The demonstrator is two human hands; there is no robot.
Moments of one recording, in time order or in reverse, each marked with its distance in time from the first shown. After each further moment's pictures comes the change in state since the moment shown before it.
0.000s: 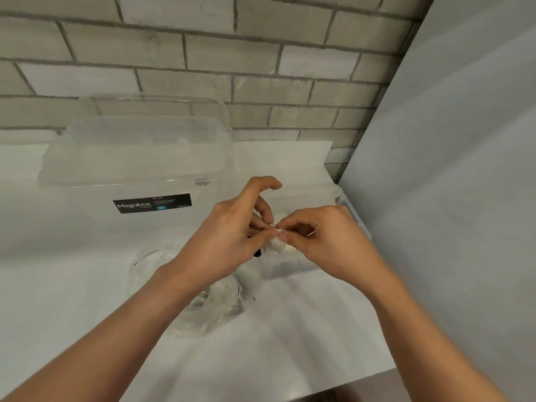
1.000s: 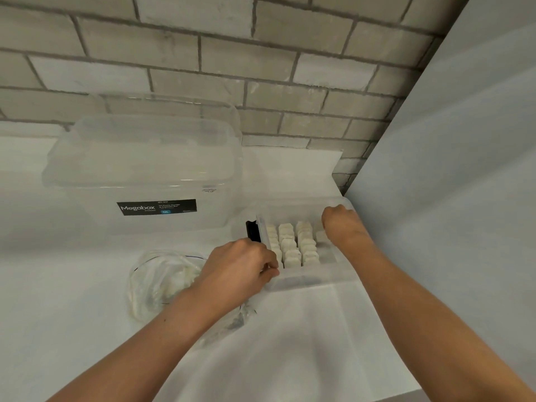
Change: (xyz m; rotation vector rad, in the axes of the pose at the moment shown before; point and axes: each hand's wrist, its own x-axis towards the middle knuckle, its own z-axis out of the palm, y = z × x) left_hand -0.003 -0.051 0.034 0.619 -0.179 -0.111; right_hand 0.113 0.139 0.038 -0.891 -0.233 0.294
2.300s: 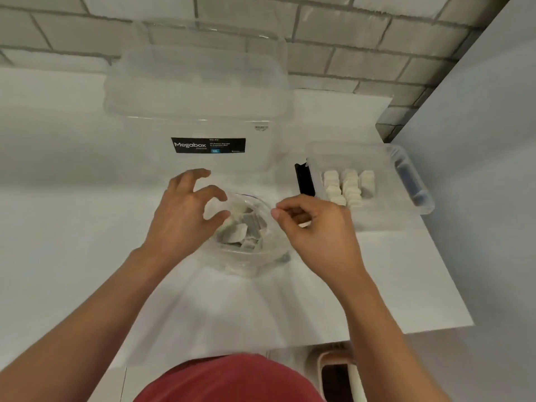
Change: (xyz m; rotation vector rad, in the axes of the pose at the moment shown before) left_hand -0.103 -0.127 -0.009 -0.035 0.277 -0.285; right_hand -0.188 -0.157 -0.056 1.195 0.276 -0.152
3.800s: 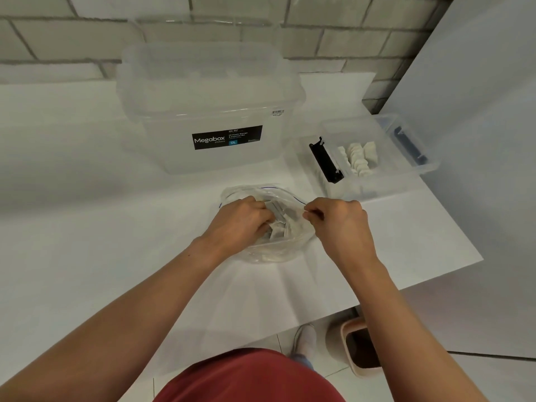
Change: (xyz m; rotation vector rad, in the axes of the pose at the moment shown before) left_hand 0.003 -0.035 0.043 0.052 -0.294 0.555; right_hand -0.028 0.007 0.064 -0.505 0.189 0.016
